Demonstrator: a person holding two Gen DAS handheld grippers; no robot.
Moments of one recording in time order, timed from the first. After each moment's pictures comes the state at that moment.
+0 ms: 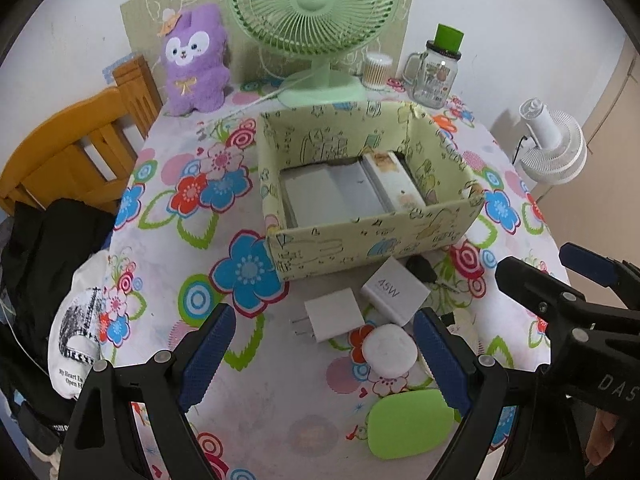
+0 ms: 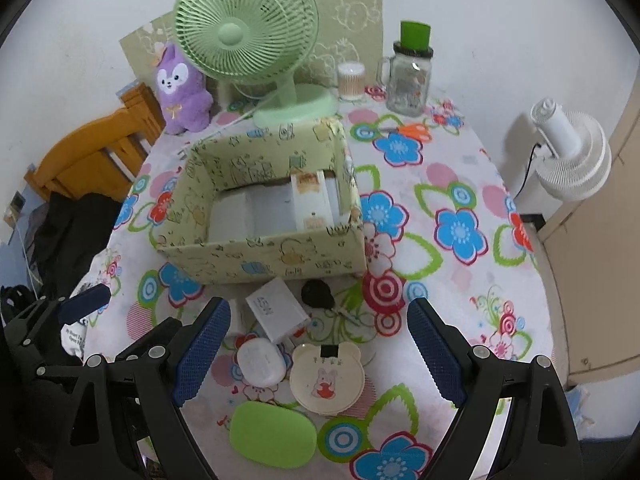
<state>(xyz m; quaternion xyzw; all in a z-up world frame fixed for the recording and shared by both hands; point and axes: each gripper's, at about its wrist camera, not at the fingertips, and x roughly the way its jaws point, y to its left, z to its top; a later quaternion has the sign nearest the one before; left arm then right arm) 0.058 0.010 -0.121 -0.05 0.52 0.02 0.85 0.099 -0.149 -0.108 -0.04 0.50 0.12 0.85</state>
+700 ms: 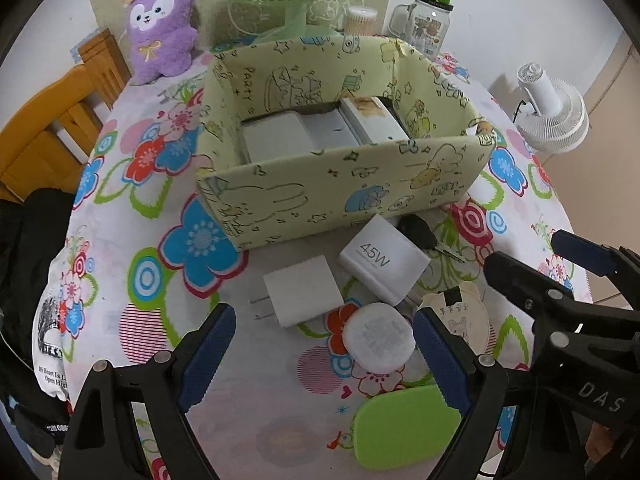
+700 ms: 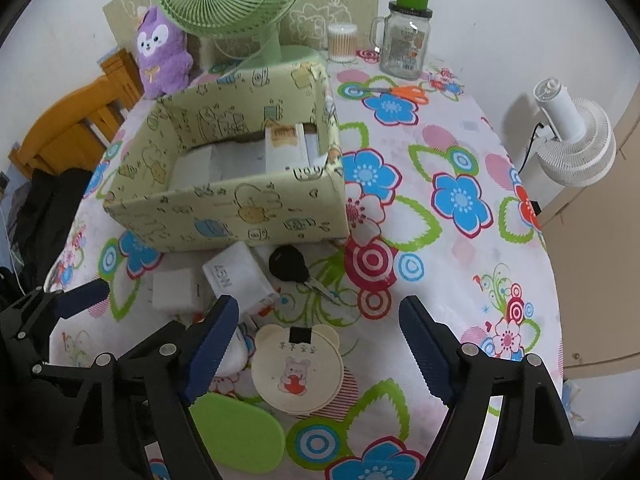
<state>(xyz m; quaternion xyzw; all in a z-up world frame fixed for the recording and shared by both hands) 0.068 -0.014 -0.171 -0.04 0.56 0.00 0.83 0.106 -0.159 -0.160 -0.07 0.53 0.11 0.84</state>
